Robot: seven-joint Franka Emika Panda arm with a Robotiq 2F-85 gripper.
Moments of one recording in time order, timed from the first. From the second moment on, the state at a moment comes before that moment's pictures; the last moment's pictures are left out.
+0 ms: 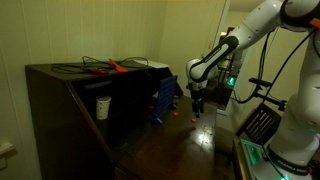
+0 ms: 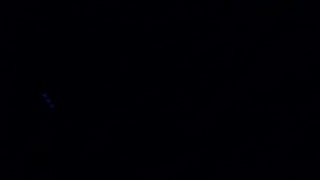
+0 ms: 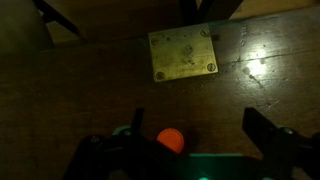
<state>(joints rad) -0.24 0.17 -0.25 -2.36 -0.12 2.14 -0.21</state>
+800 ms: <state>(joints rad) -0.26 0.34 -0.22 -2.22 -0.12 2.16 -0.30</state>
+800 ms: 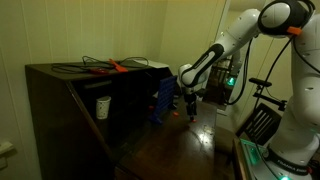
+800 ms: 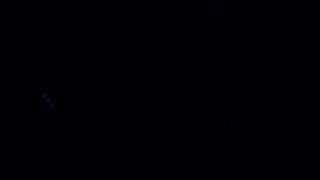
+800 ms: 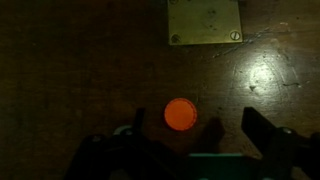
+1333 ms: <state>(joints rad) -0.27 0.36 -0.22 -2.22 -0.12 2.17 -0.34</state>
